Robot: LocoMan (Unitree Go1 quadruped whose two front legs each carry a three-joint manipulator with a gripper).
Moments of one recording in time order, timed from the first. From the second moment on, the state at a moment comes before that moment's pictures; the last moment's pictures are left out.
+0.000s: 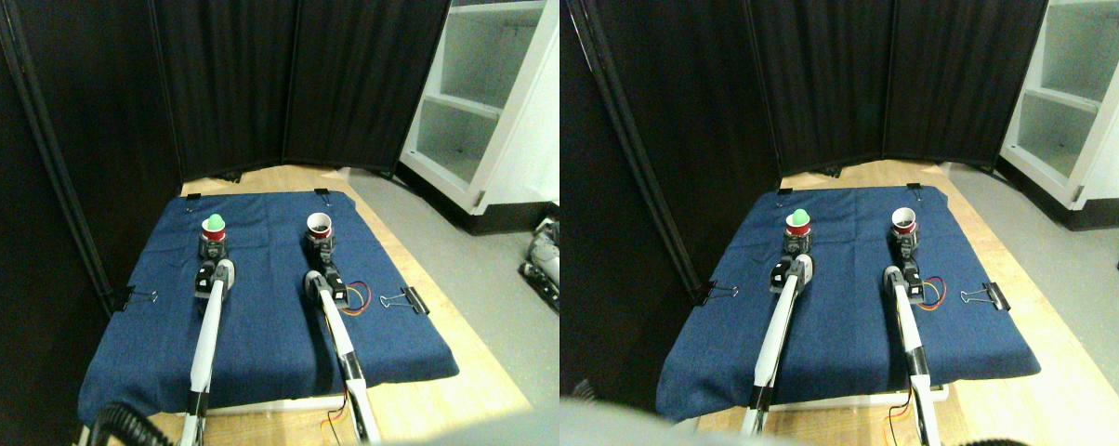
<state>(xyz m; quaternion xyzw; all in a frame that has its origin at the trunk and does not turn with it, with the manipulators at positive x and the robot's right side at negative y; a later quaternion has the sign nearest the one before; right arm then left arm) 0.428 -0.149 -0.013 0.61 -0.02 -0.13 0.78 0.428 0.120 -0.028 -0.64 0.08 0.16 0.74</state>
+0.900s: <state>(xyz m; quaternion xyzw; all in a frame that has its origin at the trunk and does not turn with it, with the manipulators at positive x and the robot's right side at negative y) 0.421 -0.152 -0.010 0.64 0.06 -0.12 0.75 0.412 0.125 -0.024 -0.62 0.11 0.14 0.76</state>
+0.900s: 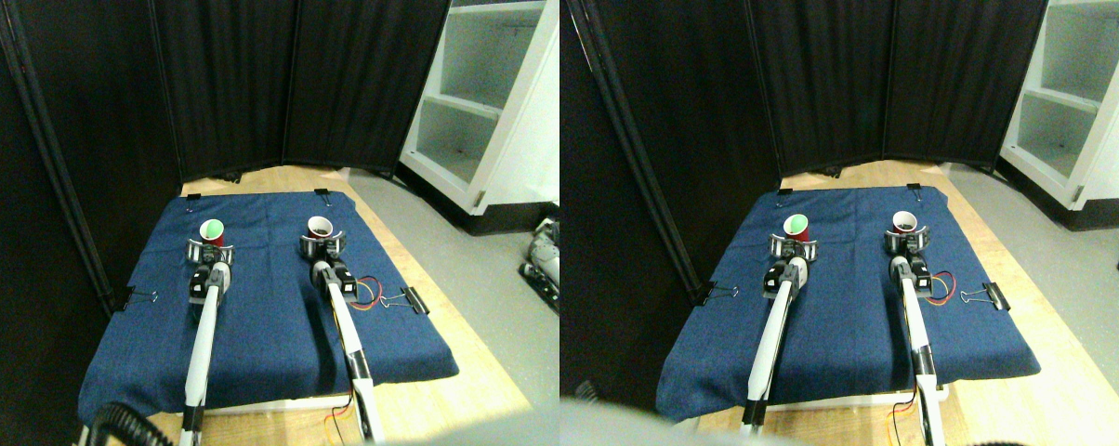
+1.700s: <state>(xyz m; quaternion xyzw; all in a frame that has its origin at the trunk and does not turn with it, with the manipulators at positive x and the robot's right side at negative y) 0.375 -0.148 0.040 0.64 0.02 -0.05 0.76 0.371 0.120 0.010 -0.61 0.14 0.07 0.78</state>
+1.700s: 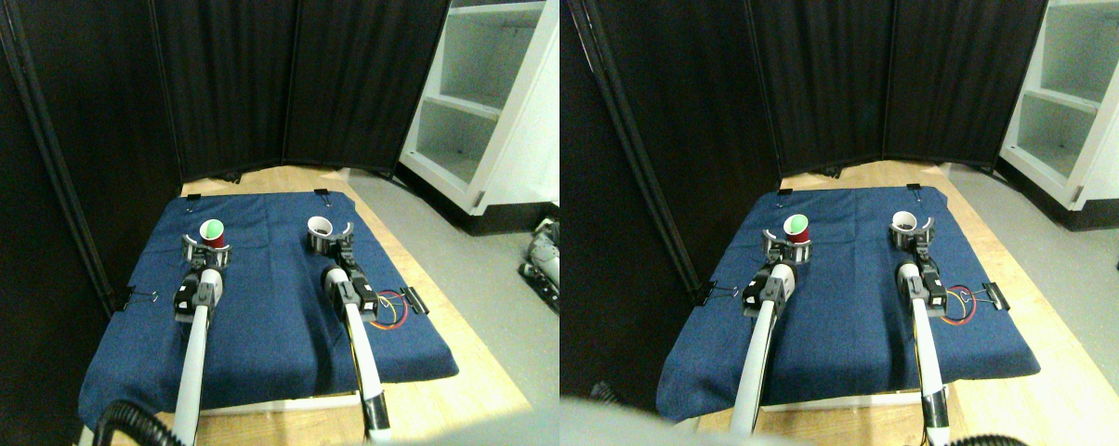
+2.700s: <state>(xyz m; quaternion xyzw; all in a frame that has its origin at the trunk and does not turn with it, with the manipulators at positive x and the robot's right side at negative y) 0.342 -0.147 0.057 0.63 -0.07 -0.05 0.77 0.335 0.107 0.047 -0.57 0.03 -0.02 0.82</state>
